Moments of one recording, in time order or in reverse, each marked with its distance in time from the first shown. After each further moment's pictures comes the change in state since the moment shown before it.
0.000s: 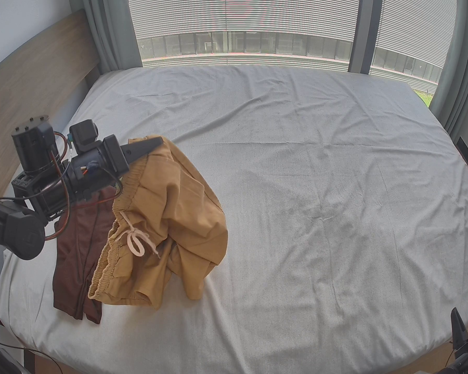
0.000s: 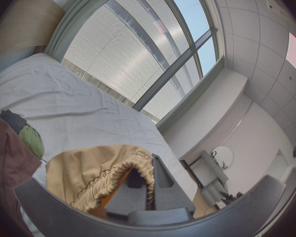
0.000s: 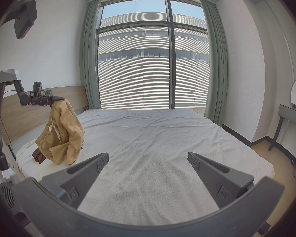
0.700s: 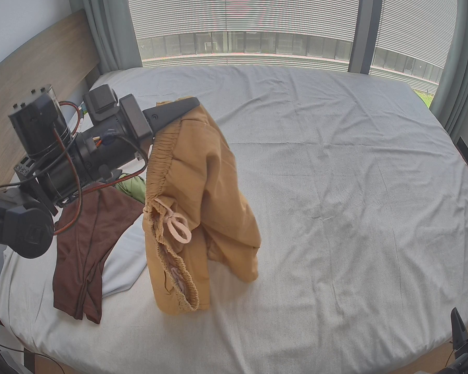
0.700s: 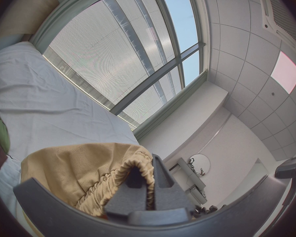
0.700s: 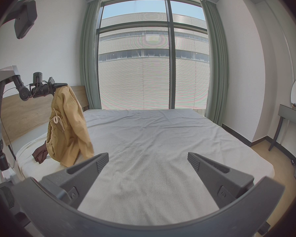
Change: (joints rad) left arm -0.178 -0.027 -0.101 -0.061 0.045 -0.165; right arm 0.000 0.000 0.000 0.000 0.001 0.000
